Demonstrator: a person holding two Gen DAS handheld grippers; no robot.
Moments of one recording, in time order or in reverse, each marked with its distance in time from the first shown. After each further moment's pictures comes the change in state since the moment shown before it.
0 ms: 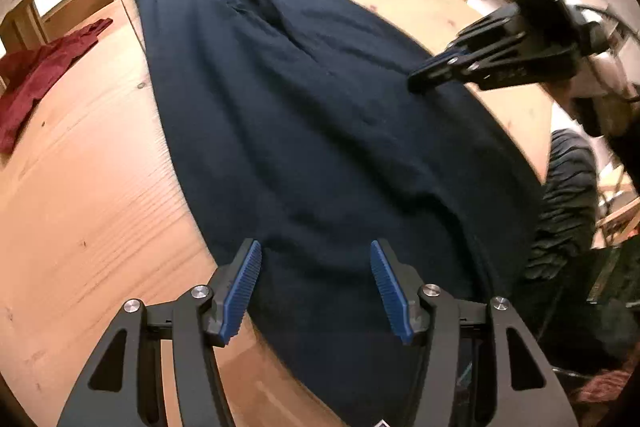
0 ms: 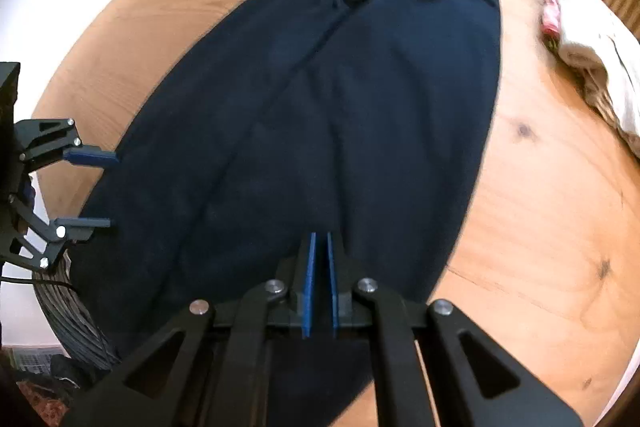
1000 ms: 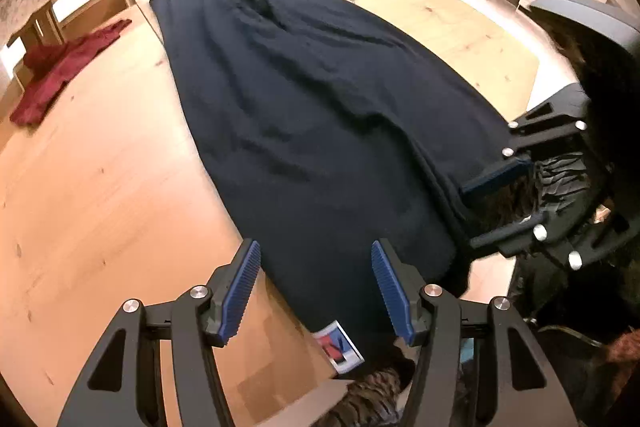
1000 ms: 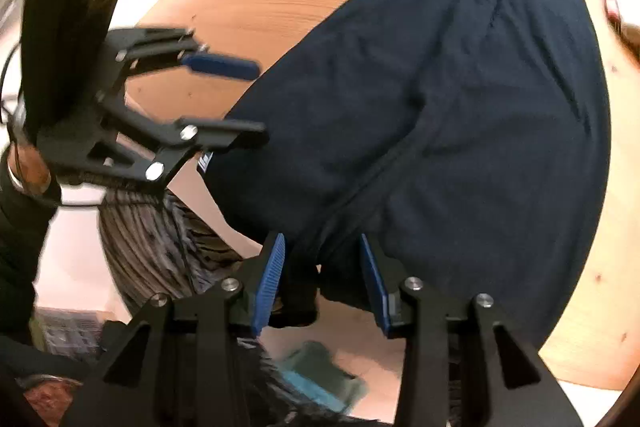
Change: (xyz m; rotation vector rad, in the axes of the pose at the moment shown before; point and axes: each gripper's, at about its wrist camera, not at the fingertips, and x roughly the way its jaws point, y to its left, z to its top) left arm -0.038 -0.013 -0.059 0.009 -0.048 0.035; right arm 0.008 0.131 -0.078 -0.086 0.006 0.186
